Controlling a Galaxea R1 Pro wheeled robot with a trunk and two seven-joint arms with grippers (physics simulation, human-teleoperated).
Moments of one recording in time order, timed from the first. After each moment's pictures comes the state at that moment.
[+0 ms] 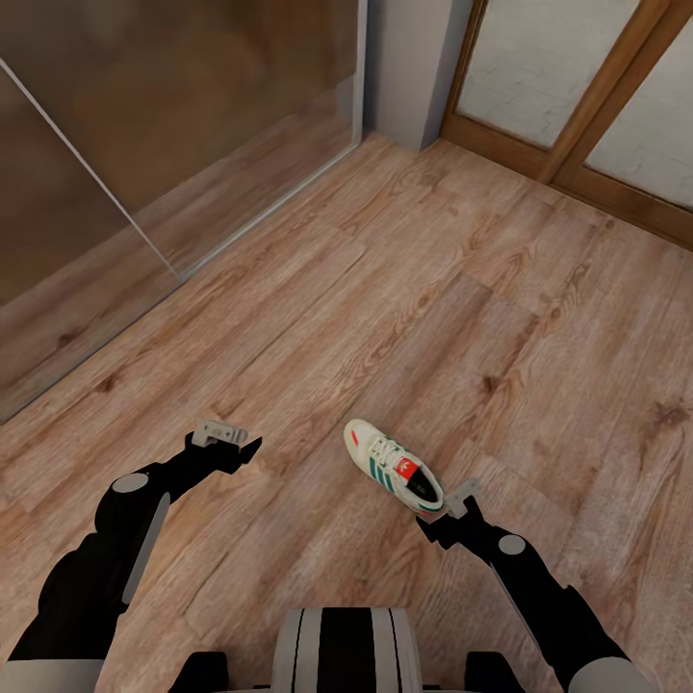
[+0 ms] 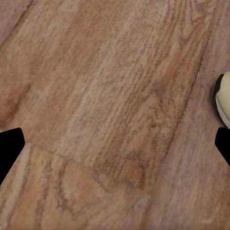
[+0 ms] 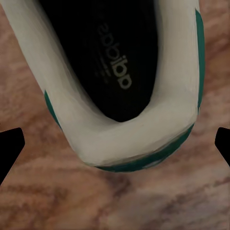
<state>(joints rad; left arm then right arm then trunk) -0.47 0.12 0.02 -1.48 -0.05 0.52 -0.40 -0.47 -0.12 0.15 -0.95 0.23 0.16 0.35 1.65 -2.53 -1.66</state>
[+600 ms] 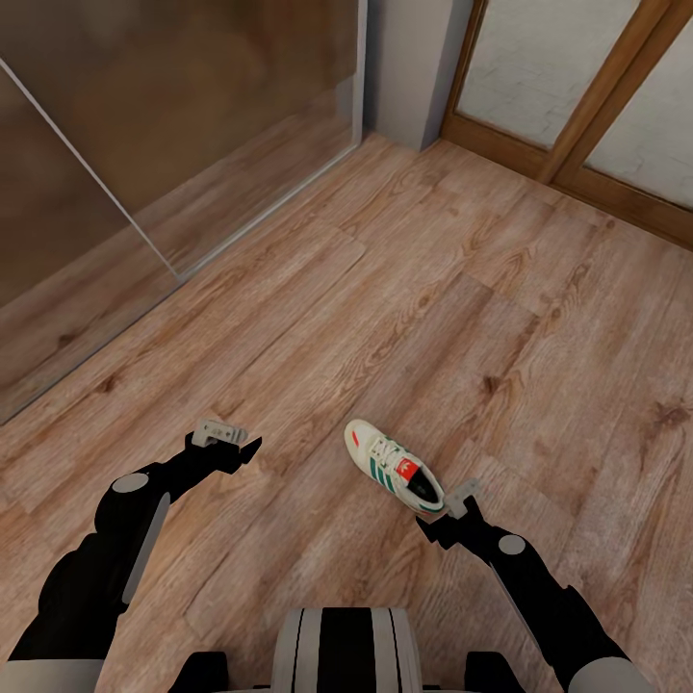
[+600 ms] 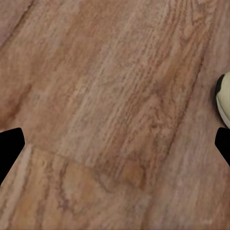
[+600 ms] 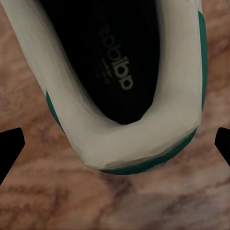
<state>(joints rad) -0.47 0.12 0.02 -1.48 -0.05 0.52 -0.40 -0.47 -0.12 0.15 -0.95 0.23 0.16 0.35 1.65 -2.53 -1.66</state>
